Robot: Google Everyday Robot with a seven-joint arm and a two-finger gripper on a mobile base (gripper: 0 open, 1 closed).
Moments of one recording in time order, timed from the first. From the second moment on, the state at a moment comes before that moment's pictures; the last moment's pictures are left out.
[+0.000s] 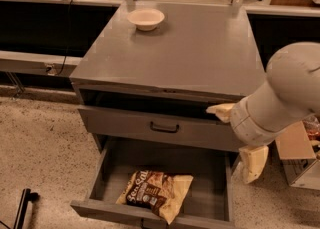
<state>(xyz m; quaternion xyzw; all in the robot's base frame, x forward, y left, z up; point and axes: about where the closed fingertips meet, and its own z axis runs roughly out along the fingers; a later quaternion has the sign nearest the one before) 0.428 -0.170 0.795 -0.81 0.57 -0.03 0.16</state>
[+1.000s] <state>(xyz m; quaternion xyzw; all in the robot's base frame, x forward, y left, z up) 0.400 -0.145 0.747 -0.87 0.47 0.02 0.16</state>
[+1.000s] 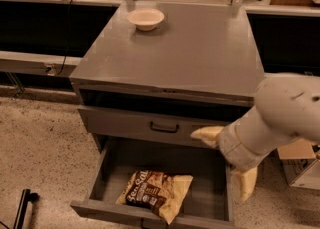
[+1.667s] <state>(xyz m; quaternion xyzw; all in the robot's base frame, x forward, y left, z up) 0.382 -0.113 0.660 -0.88 0.40 0.07 0.24</state>
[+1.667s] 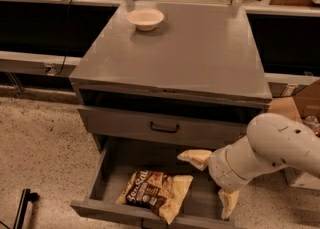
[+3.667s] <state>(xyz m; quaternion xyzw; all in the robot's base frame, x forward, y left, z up) 0.460 -0.052 0.460 -0.91 0.30 0.00 0.29</state>
